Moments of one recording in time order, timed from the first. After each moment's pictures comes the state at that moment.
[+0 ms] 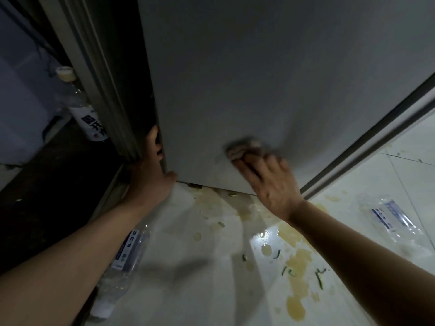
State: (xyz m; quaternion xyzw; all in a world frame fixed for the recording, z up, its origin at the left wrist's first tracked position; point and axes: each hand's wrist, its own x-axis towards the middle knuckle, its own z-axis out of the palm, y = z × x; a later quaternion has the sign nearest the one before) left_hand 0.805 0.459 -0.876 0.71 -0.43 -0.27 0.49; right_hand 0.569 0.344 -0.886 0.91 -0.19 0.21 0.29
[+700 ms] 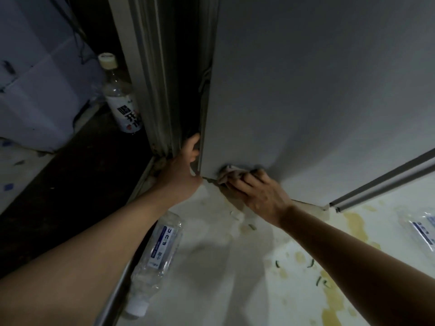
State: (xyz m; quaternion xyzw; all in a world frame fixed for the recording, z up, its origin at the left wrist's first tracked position) left_hand 0.843 0.463 -0.894 0.73 -0.46 -0.34 0.39; right_hand 0.637 0.362 -0.931 0.94 -0.07 -0.02 0.35
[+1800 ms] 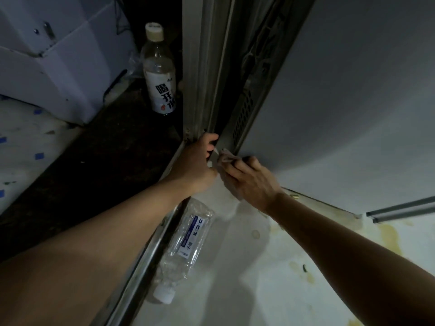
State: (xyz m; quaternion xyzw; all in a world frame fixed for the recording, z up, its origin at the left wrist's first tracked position) left_hand 0.876 0.483 -0.906 0.75 -0.42 -0.34 0.37; right_hand 0.728 0.383 -0.954 0.92 -0.04 0.00 0.38
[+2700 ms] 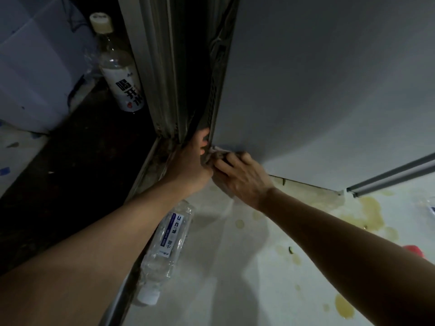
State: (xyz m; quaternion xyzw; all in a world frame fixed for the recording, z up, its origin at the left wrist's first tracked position) left_hand 0.840 0.463 -0.911 0.73 -0.44 -0.36 0.39; right_hand 0.700 0.383 -0.955 0.93 -0.08 -0.01 0.35
